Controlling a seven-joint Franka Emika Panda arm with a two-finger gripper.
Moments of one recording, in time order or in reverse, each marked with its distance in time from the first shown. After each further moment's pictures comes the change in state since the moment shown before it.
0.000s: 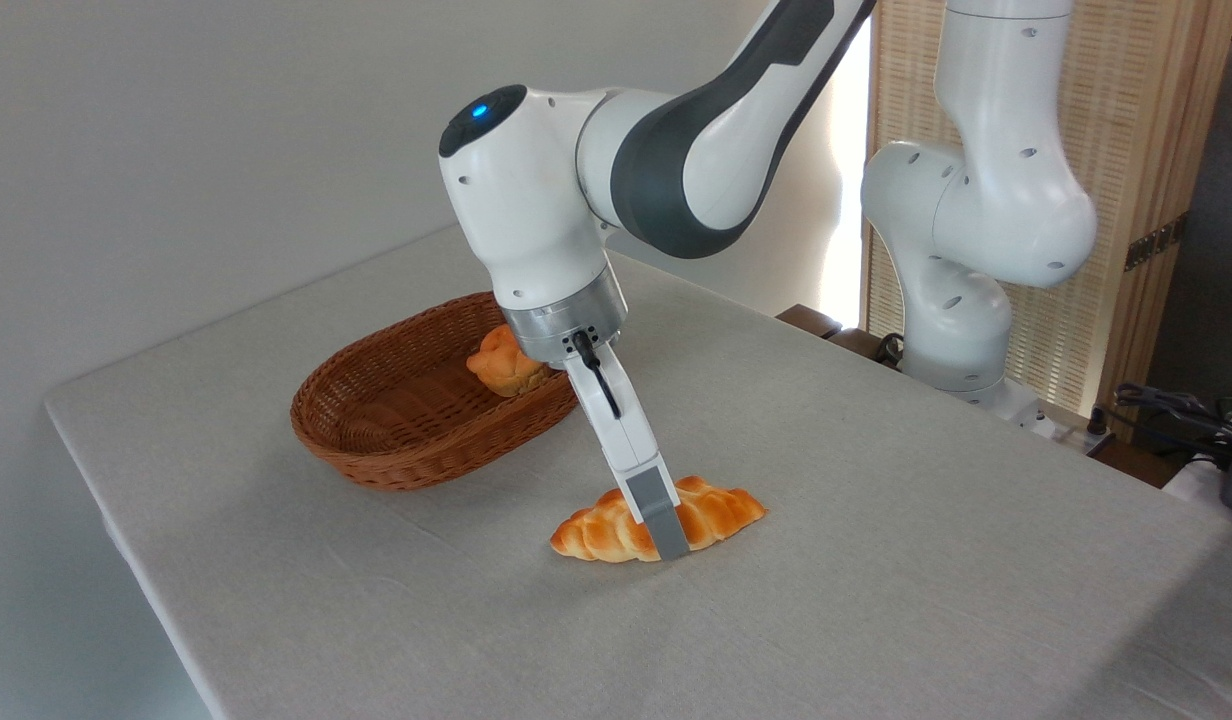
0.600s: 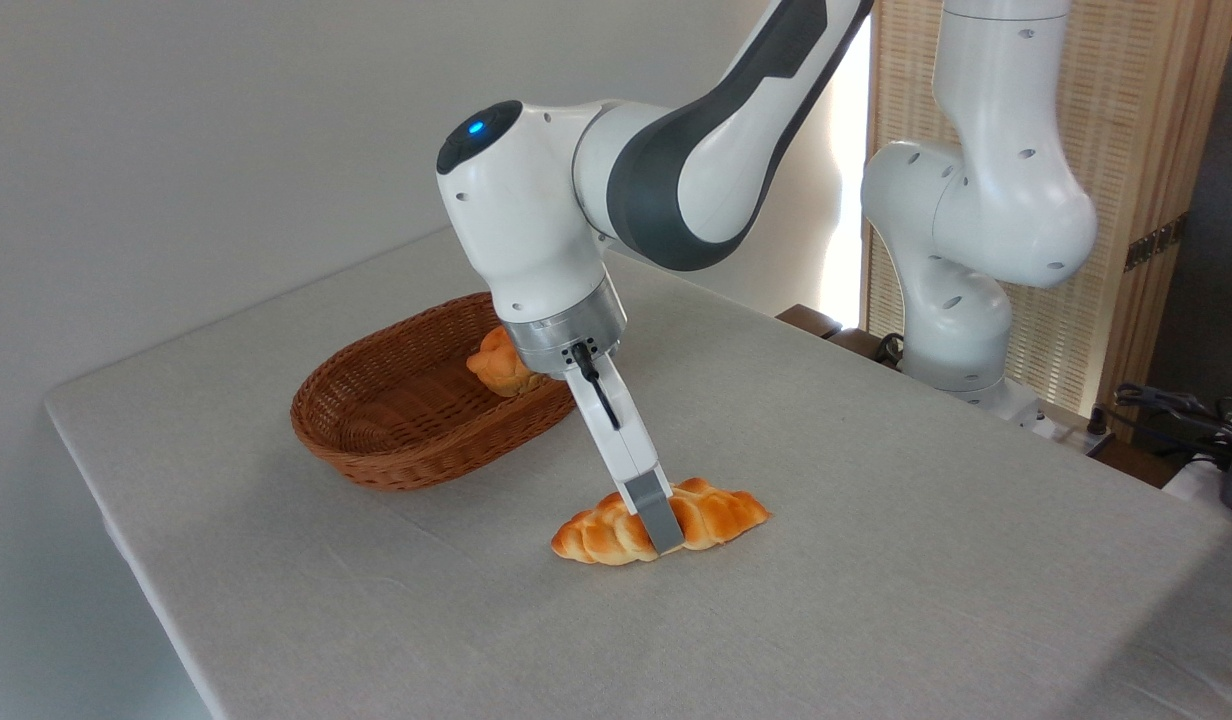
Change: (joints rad) arm -0.001 0.017 0.000 0.000 0.003 0.000 0.003
